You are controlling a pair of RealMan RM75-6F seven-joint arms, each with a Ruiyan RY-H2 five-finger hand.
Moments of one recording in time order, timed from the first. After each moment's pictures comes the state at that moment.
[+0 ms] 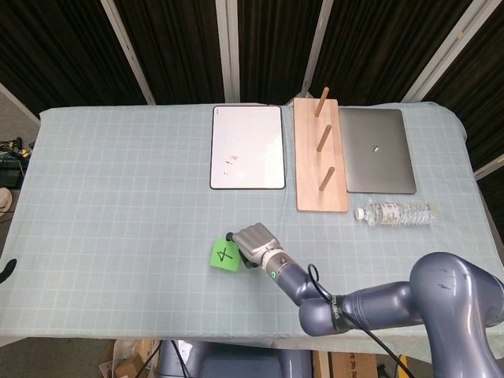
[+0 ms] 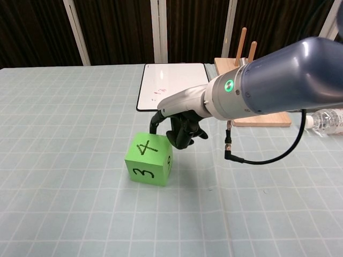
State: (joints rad) left arm -0.03 -1.06 -0.13 -1.66 1.36 1.54 -0.02; right arm 1.41 -1.48 0.08 -1.78 -0.20 0.81 -0.62
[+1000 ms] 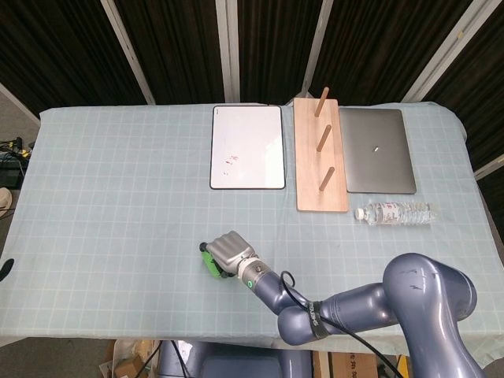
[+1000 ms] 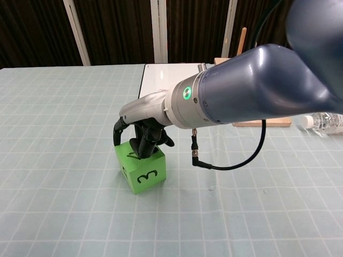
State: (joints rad) left arm -0.03 -1.05 -0.13 -1.66 1.35 1.54 -0.04; right arm 1.49 -1.55 0.13 -1.77 -0.20 0.82 -0.61
